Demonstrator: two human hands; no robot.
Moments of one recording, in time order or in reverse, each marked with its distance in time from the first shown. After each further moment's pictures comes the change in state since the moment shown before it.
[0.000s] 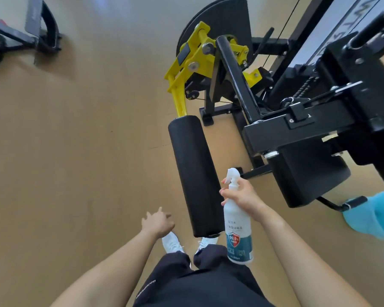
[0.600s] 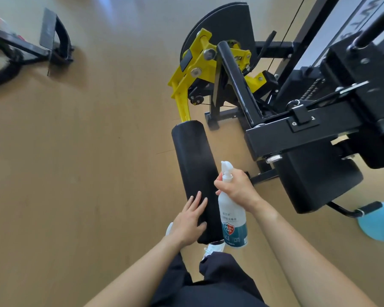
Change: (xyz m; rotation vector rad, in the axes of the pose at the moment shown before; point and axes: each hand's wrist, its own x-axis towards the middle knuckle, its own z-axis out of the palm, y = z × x) left_hand -0.021 0.069 0.004 -0.166 0.220 0.476; right_hand 0.016 -0.038 0.007 -0.087 0.031 -0.176
